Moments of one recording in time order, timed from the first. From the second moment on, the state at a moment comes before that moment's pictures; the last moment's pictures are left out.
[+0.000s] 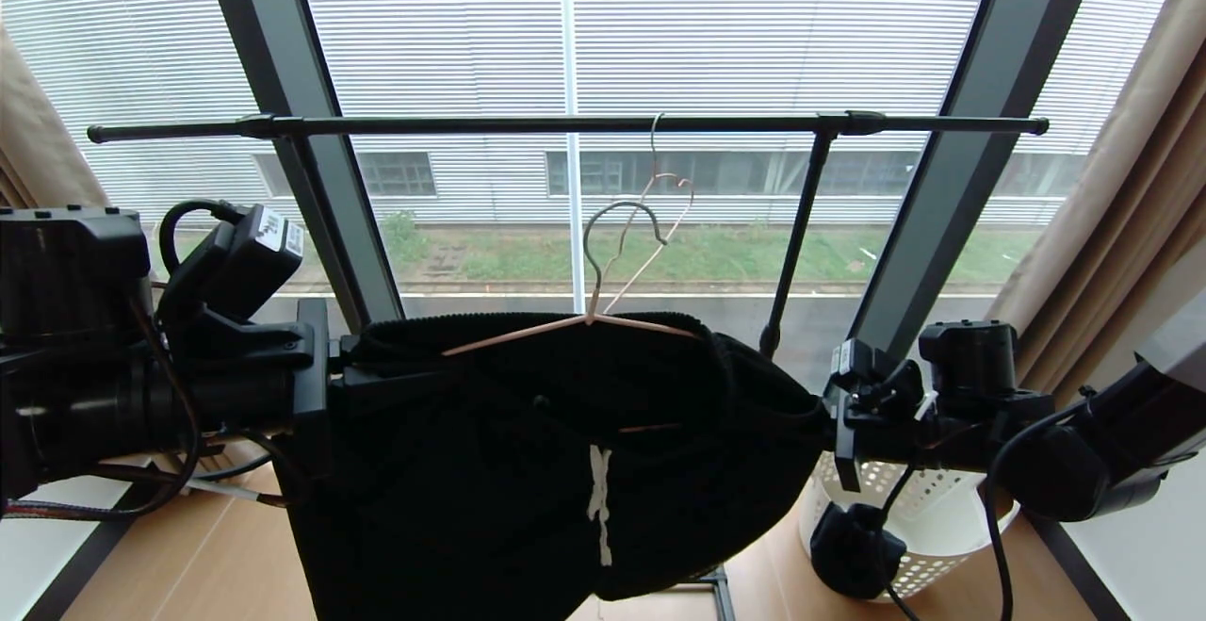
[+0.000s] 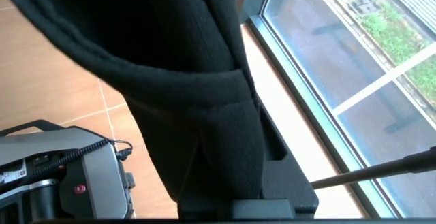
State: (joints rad) left arm -0.20 1.48 -0.69 -0.48 -0.86 0.36; right arm 0.14 2.07 -0.71 -0.76 0.81 -0.58
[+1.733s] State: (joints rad) left arm -0.05 1.50 -0.67 -0.48 -0.76 0.24; right arm 0.33 1.87 -0.75 -0.78 0.42 -0.22
